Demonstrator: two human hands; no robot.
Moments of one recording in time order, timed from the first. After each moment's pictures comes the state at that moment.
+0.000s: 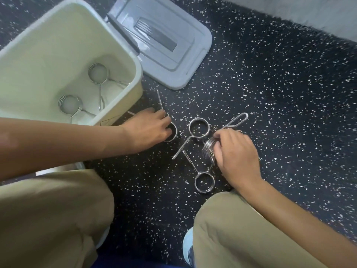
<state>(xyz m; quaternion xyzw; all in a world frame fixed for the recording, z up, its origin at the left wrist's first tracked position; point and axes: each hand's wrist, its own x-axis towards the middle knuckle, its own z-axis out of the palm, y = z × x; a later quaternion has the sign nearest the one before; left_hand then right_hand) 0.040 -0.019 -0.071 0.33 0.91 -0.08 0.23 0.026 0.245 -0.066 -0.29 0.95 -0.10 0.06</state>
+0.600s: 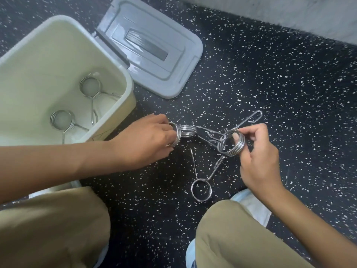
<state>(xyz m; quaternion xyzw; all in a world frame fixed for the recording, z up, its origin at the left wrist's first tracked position) 0.035 -0.015 -0.046 0.27 0.93 0.19 0.14 0.010 0.259 -0.030 -0.04 0.93 -0.34 0.12</state>
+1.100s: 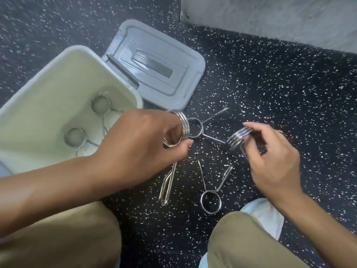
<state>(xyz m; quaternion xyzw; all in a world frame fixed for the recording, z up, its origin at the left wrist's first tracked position) 0.023 -0.020 0.053 0.07 0.95 0.31 0.04 -0.008 0.241 -0.001 -0.10 0.96 -0.27 0.02</state>
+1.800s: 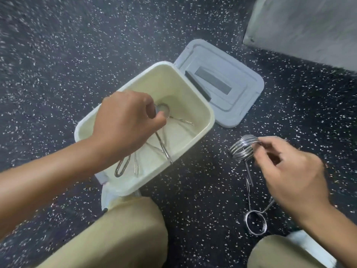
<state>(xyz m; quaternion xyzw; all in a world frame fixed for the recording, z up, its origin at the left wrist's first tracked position) 0.049 -0.156 0.051 -0.20 0.96 0.18 0.02 -0.001 0.133 0.029 -0.19 0.94 -0.26 0.04</state>
